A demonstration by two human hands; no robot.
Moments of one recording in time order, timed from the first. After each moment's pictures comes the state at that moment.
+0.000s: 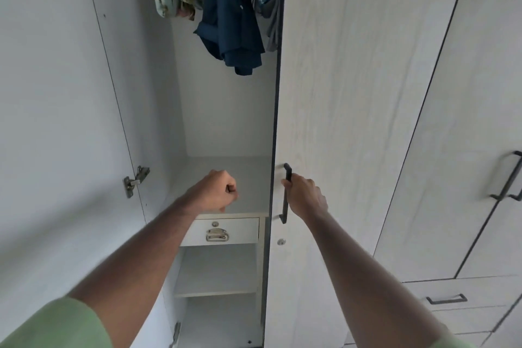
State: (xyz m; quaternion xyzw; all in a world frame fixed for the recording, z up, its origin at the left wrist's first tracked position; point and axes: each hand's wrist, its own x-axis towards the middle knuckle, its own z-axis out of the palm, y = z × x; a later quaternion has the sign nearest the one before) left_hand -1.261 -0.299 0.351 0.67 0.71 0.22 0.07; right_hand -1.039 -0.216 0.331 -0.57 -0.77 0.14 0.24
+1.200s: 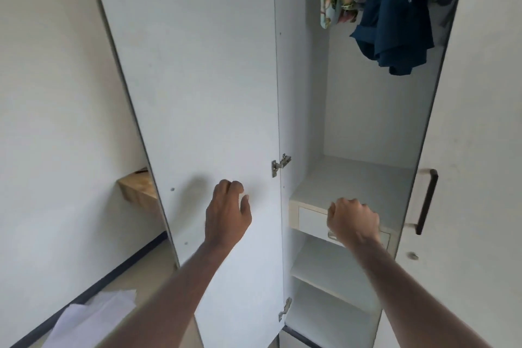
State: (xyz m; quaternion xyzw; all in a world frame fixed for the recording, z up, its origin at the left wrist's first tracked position) left_hand -1.303 -0.524 0.308 0.34 0.82 0.34 -0.31; right_hand -1.156 -0.304 0.300 -0.38 -0.90 0.01 0.21
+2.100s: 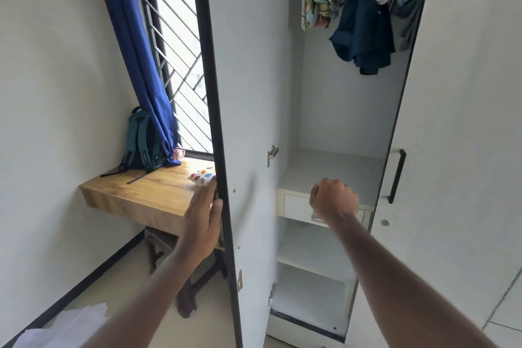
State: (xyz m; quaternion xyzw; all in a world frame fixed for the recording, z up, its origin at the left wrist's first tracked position) left_hand -1.311 -0.640 0.301 0.49 0.68 0.49 -0.23; right_hand -1.158 -0.399 0.330 -0.42 -0.87 0.04 0.26
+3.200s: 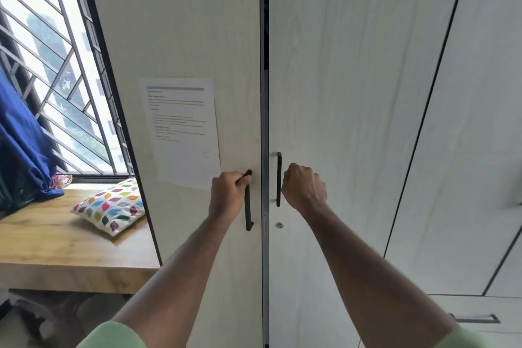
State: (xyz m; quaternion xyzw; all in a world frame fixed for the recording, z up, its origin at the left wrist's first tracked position) left_hand -1.179 -0.305 0.323 0.48 0.70 0.53 0.02; right_hand -1.014 -0.219 0.349 -0.49 -0.82 0.06 0.30
